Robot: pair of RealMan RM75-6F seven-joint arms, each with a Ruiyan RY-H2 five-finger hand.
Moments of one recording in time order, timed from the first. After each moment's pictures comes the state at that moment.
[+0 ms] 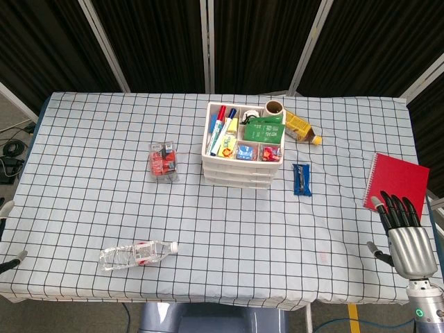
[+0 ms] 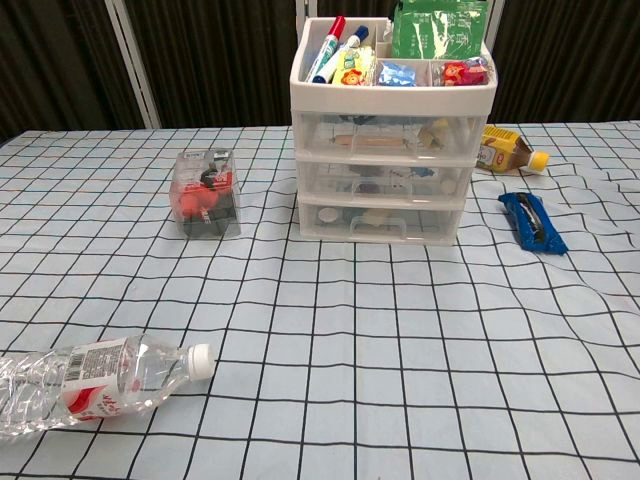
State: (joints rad) left arm 0.01 -1.10 -0.03 -1.62 1.49 1.57 0.16; right arm 0.10 -1.17 0.06 -1.52 -1.60 1.55 -0.07
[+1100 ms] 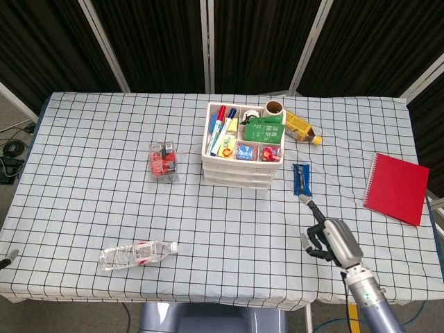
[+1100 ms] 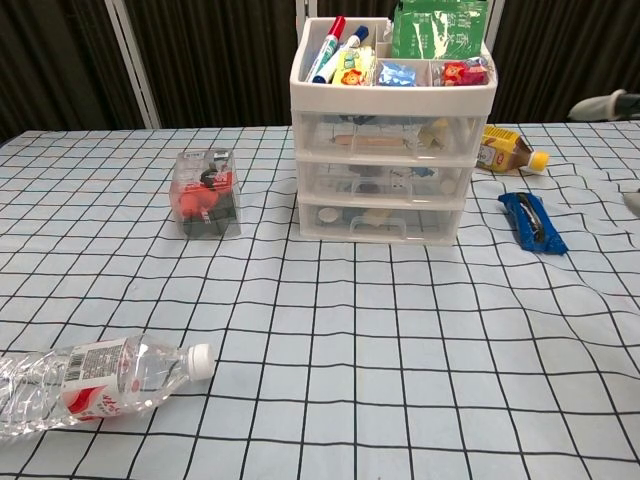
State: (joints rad) left arm 0.03 -1.07 -0.04 -1.64 1.50 1.62 0.09; right arm 0.28 -1.19 0.08 -1.94 -1.48 1.21 0.27
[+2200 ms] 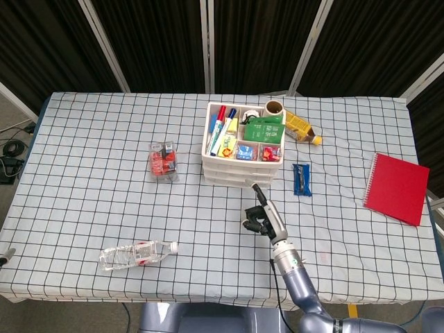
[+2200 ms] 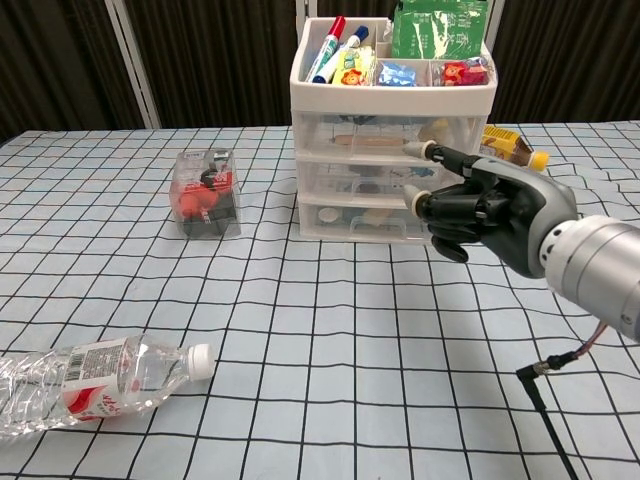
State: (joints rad) left arm 0.03 -1.04 -0.05 -1.63 1.50 1.62 0.02; right arm 0.48 -1.72 0.30 -1.77 -1.02 1.09 0.40
